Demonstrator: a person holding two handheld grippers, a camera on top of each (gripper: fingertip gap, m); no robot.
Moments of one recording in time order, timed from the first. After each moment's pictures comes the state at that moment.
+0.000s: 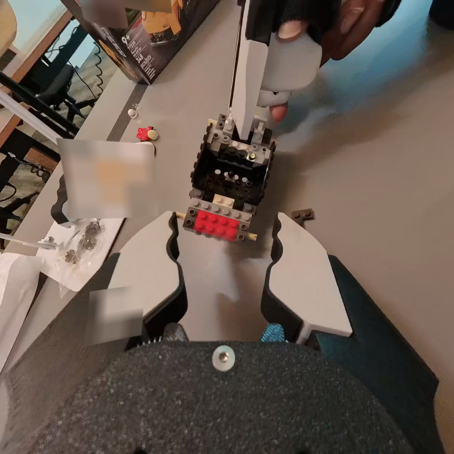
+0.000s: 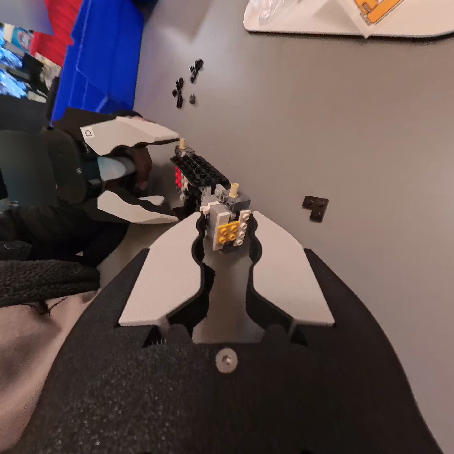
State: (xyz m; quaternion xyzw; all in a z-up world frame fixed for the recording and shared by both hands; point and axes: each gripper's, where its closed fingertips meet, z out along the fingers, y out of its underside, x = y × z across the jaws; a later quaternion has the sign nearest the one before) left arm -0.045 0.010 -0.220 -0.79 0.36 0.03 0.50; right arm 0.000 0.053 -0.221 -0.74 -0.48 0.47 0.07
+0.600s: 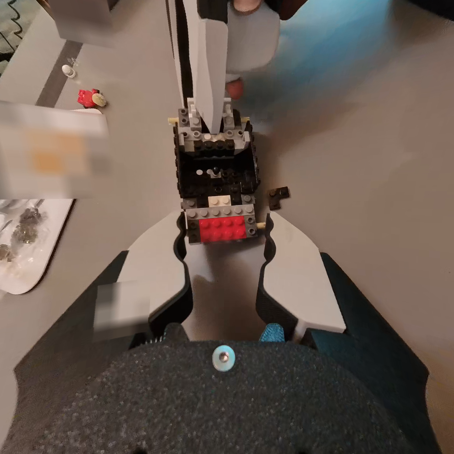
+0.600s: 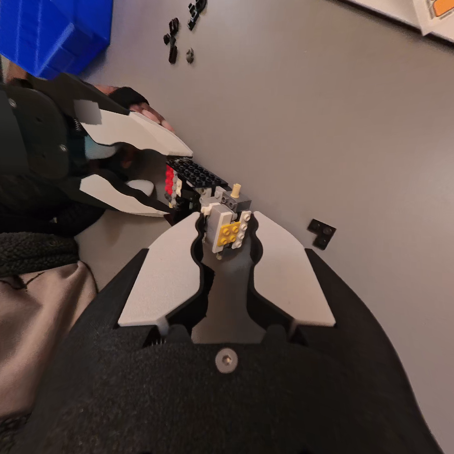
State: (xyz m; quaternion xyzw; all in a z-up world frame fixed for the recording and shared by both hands) left arm -0.040 -0.005 -0.243 -0.82 0.37 -0.04 0.43; right arm -0.012 0.049 -0.230 -0.72 -0.57 0.40 0.03
